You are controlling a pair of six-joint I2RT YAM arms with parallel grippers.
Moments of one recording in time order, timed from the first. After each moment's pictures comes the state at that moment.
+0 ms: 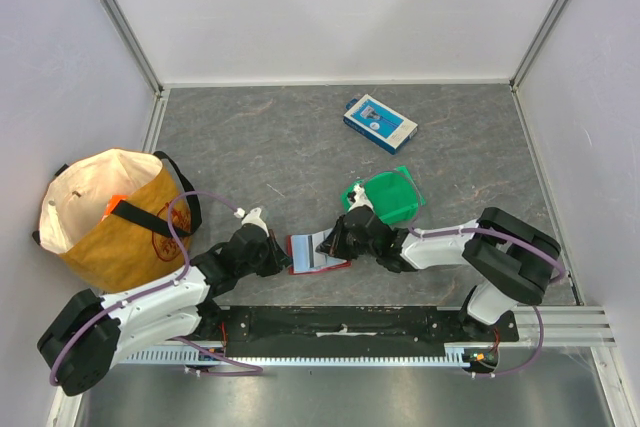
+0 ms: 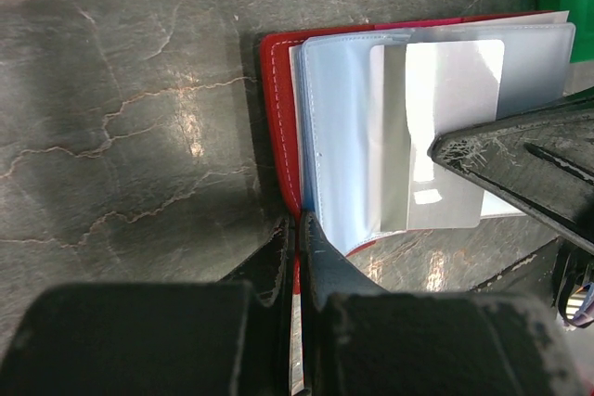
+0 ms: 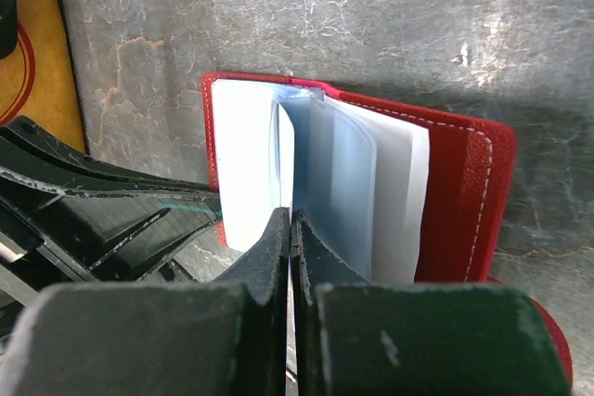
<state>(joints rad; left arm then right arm) -0.76 0.90 0.20 -0.06 -0.03 -0.93 0.99 1.61 0.58 0.38 0.01 1.09</state>
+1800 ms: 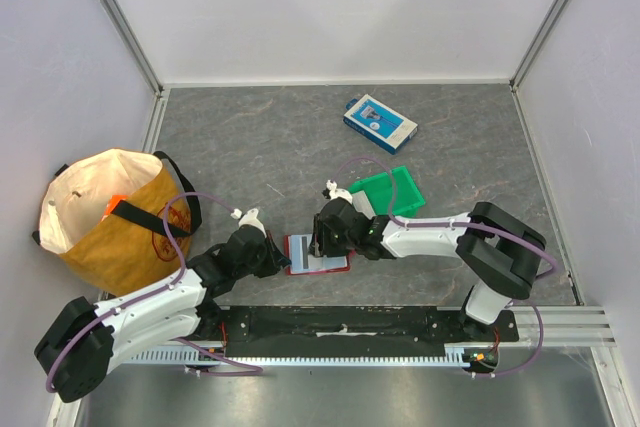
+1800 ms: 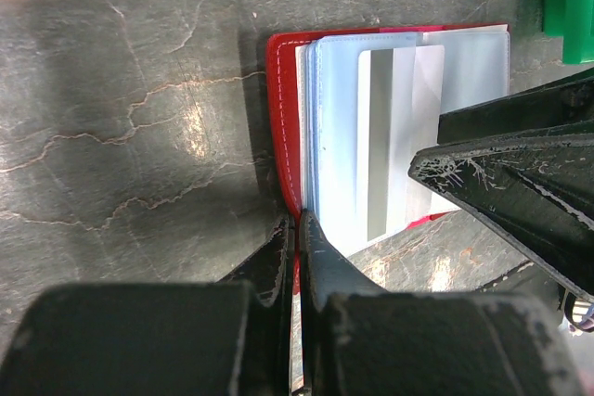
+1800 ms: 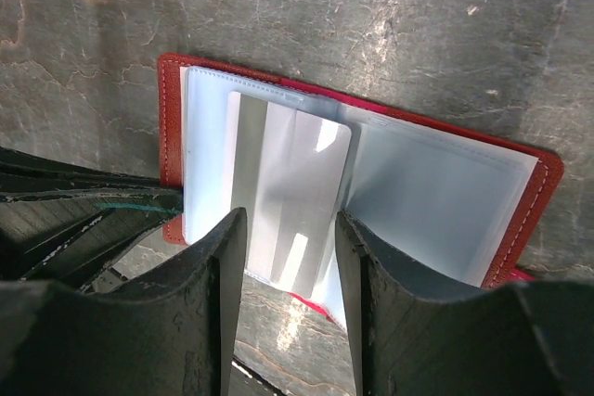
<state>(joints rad) -0.76 0.84 0.20 -0.12 -0.05 -0.93 1.03 1.68 0.84 0.00 0.06 0.86</state>
